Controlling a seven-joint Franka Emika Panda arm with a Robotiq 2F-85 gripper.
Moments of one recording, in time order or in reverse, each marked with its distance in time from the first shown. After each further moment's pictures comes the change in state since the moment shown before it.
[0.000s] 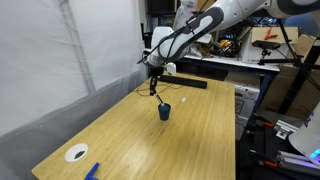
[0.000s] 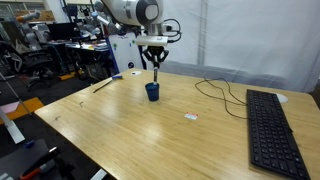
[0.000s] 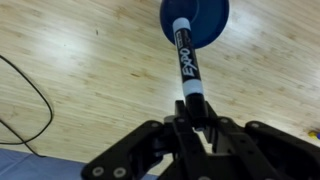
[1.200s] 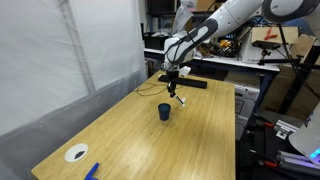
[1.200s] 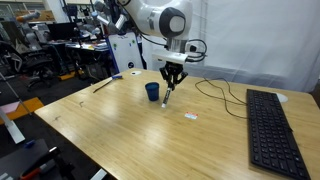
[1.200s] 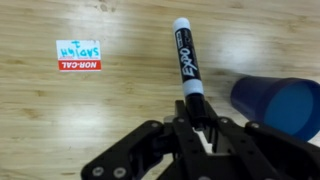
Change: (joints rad) arm -0.096 0.069 -0.112 -0.007 0.045 -0.183 0.087
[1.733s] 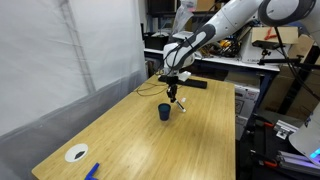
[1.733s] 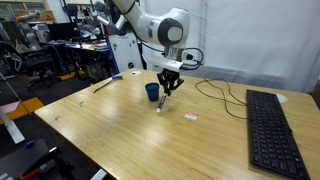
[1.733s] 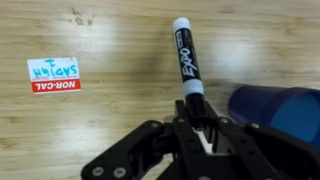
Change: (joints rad) arm 0.004 0.040 0.014 0.000 0.007 0.000 0.060
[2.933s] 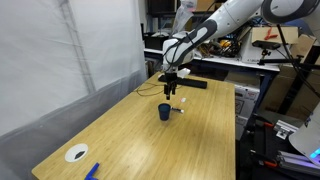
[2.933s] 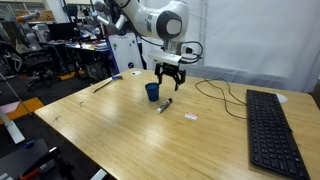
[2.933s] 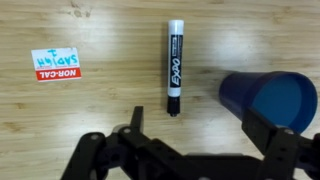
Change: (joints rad) arm 0.004 -0.035 0.005 0.001 -0.001 0.001 0.029
